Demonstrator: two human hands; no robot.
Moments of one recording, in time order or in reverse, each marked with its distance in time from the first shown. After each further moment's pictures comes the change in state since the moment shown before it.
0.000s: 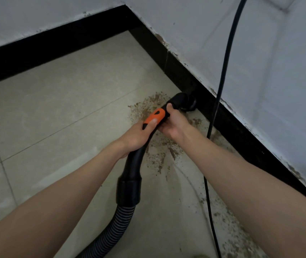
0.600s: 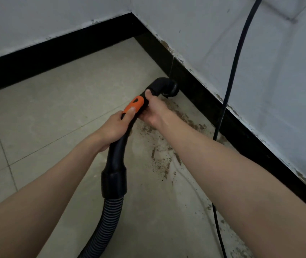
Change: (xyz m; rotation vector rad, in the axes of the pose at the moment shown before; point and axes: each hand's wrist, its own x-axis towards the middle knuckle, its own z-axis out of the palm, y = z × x) left_hand 0.000 -0.008 -0.061 -0.077 0.197 0.011; right_hand -0.008 0.006 0.078 -0.074 -0.150 -0.014
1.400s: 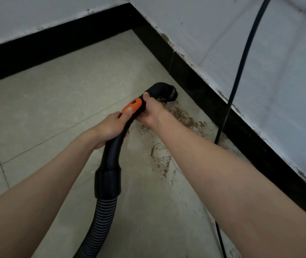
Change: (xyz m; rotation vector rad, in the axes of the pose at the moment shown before) left_hand 0.012 -0.014 -0.007 -0.010 -0.127 -0.111; right_hand 0.011 0.010 0.001 -0.005 0.096 0.060
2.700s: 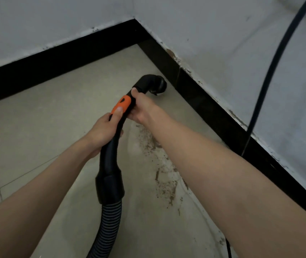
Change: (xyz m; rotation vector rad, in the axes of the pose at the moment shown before) left_hand 0.029 0.018 -0.026 -0.090 0.210 0.033; right_hand 0.043 -0.030 0.050 -0.105 -0.112 -0.017
